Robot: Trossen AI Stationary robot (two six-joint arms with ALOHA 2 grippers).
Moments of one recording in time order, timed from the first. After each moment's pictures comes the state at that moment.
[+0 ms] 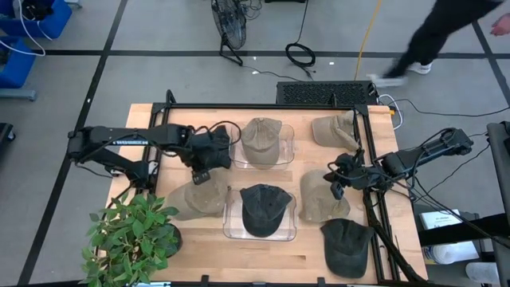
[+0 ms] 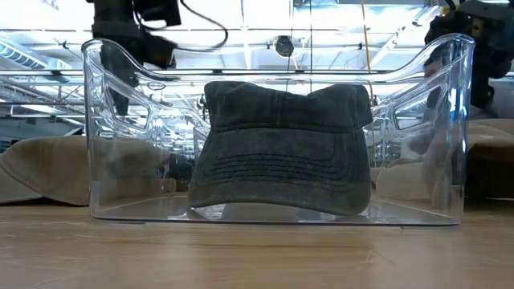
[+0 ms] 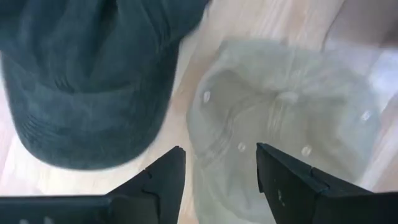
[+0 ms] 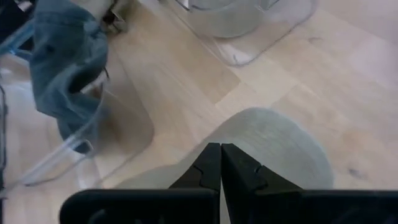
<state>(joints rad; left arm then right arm) 0.16 1.33 1.04 -1.09 0.08 -0.27 0.37 0.65 0.50 -0.68 0.42 0.97</state>
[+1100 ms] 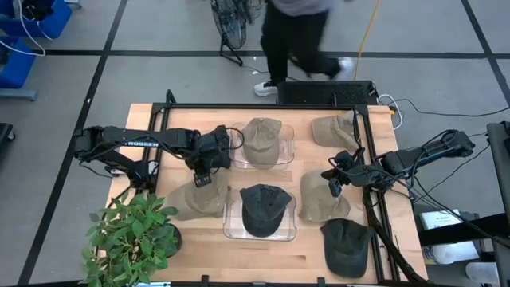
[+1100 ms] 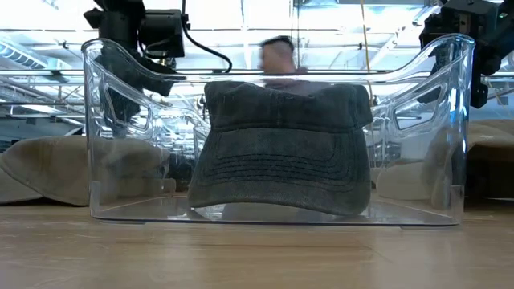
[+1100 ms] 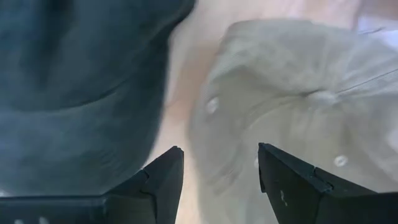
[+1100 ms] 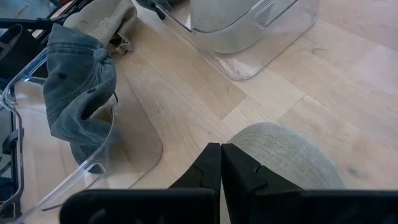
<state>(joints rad) 0.19 1.39 0.92 -0.97 0.13 -0.19 0.33 0.65 0.50 -0.62 0.42 0.98</state>
